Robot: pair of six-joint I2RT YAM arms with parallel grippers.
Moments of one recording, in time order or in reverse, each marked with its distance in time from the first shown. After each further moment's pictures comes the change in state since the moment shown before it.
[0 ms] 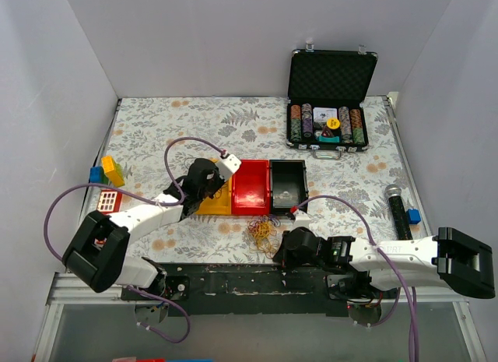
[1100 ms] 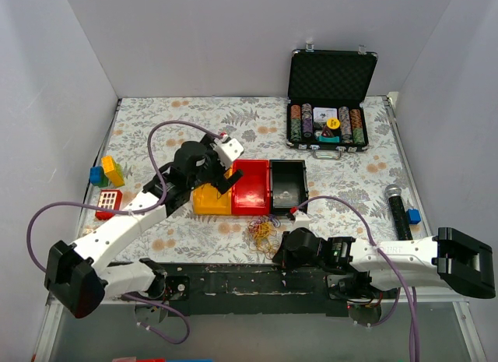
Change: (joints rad) left arm -0.031 -0.179 0.248 -0.269 0.197 0.004; right arm 0.005 -0.002 -0.010 0.018 -0.006 0.004
